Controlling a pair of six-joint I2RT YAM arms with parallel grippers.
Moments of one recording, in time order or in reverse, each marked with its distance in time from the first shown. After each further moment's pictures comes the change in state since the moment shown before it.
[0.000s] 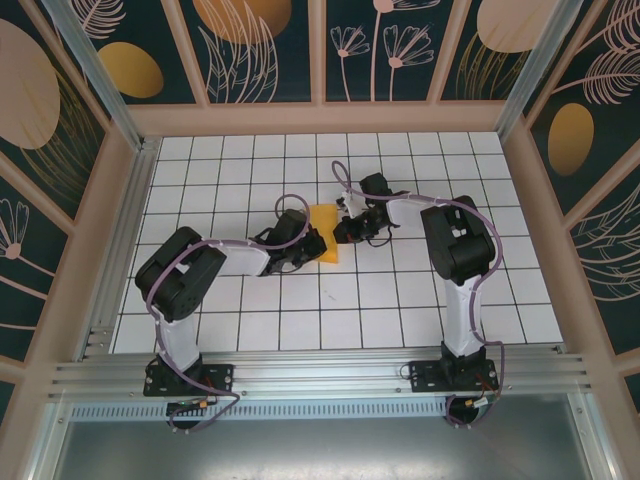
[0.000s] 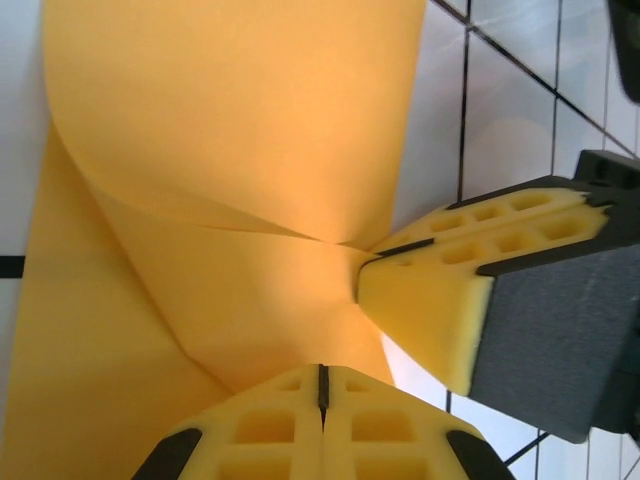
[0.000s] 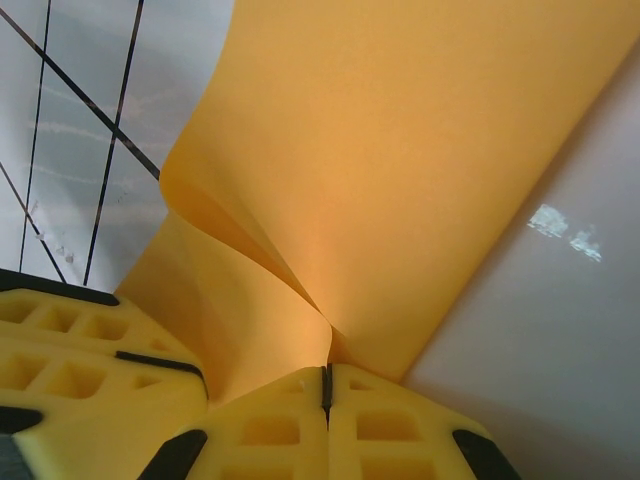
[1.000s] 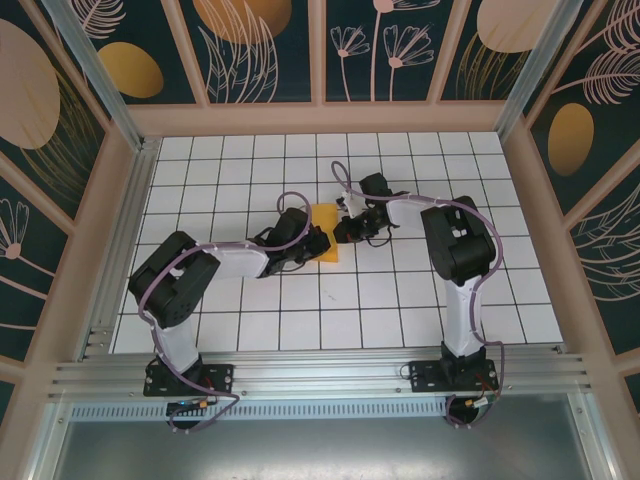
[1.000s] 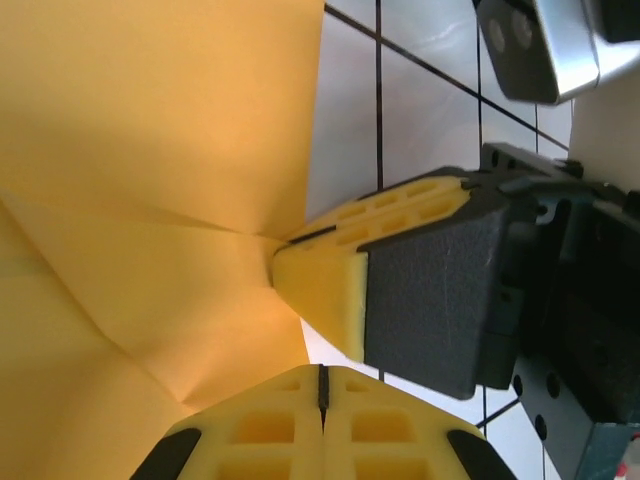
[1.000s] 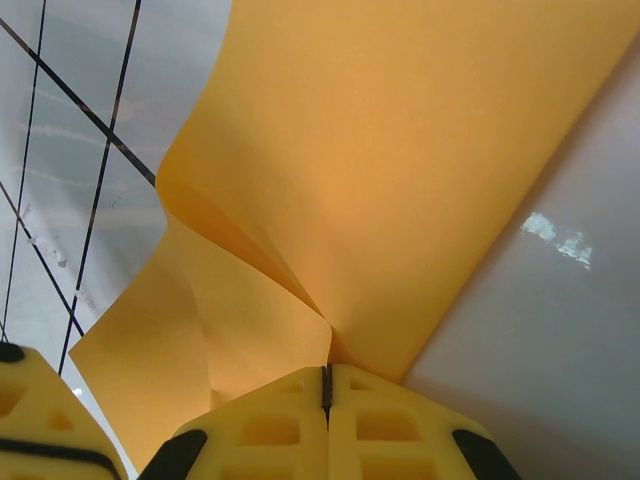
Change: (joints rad) left arm -0.022 -0.055 -0.012 0.030 -0.001 0.005; right arm 0.003 -0.005 -0.006 0.014 0.018 0.000
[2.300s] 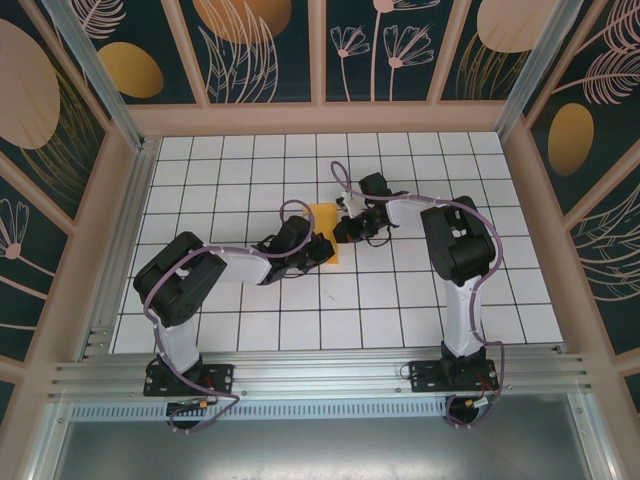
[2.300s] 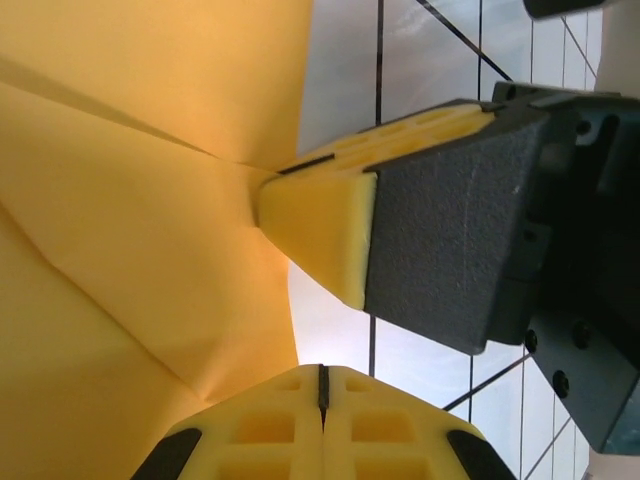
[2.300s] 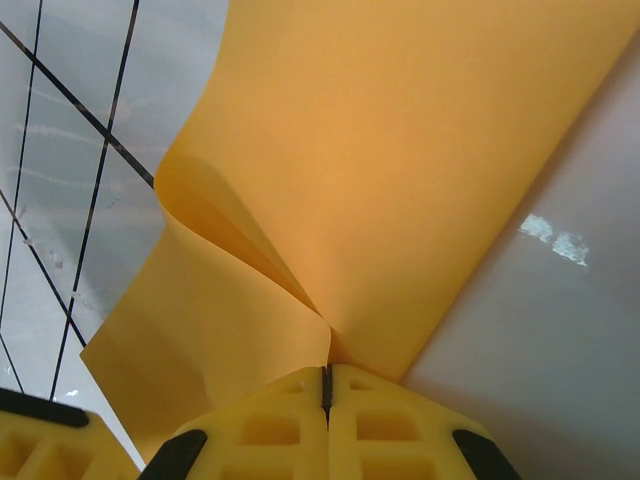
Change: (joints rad) left arm -0.035 0.023 -0.042 0.085 0.026 -0.076; right arm 0.003 0.000 0.003 -0.001 0.008 0.000
